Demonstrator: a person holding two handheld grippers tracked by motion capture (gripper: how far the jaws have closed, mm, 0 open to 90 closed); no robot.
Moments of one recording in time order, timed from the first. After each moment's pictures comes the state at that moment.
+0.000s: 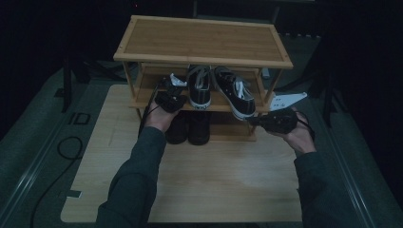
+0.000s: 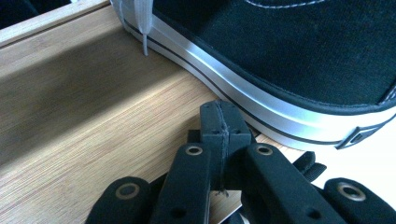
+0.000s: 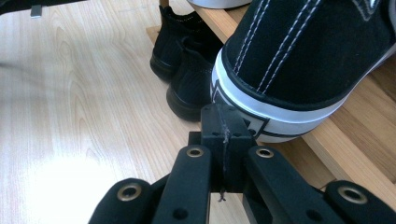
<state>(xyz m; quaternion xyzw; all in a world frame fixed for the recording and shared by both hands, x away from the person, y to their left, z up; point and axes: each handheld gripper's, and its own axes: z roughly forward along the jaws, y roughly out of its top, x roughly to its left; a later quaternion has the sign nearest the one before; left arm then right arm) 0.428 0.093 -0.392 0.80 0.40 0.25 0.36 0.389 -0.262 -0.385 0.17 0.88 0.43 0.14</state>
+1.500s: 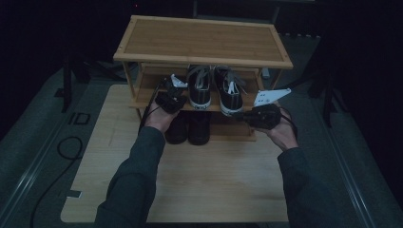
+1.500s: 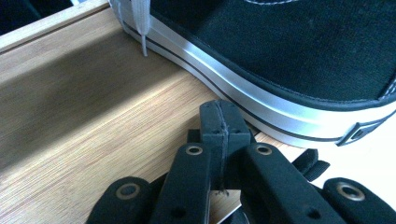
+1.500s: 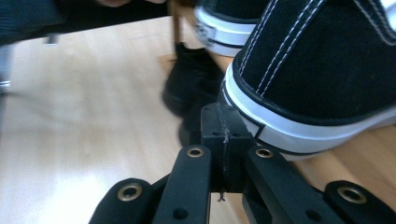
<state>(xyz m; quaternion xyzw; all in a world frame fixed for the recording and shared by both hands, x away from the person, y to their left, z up) 0.427 0.091 -0.393 0.81 0.40 0.25 0.35 0.400 -0.220 -0.385 0.16 0.87 0.46 0.13</state>
